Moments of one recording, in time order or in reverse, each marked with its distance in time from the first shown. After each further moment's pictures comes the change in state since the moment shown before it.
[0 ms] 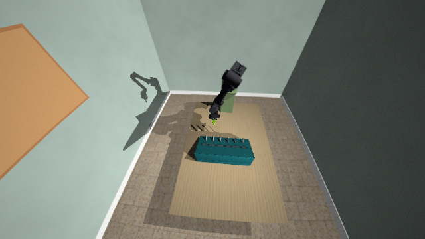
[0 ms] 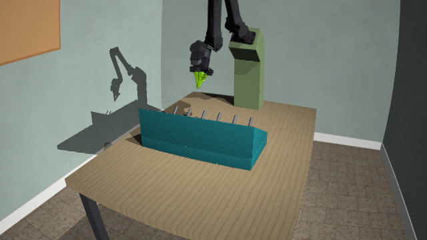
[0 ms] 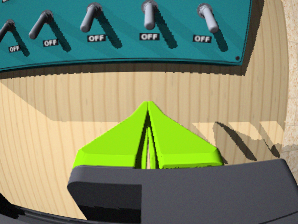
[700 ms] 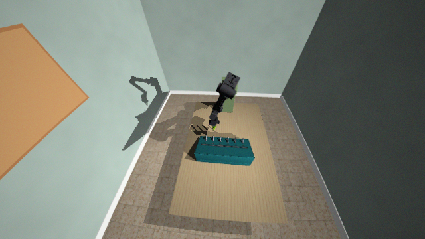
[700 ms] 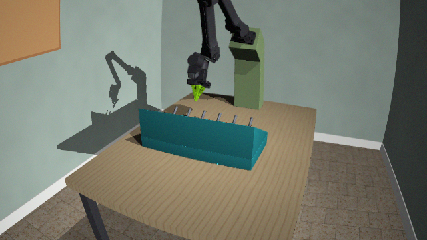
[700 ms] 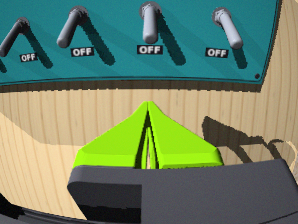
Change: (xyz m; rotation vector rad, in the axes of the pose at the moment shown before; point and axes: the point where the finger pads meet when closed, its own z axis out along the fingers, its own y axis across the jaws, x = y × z) arm 0.002 0.000 0.063 0.001 0.003 -0.001
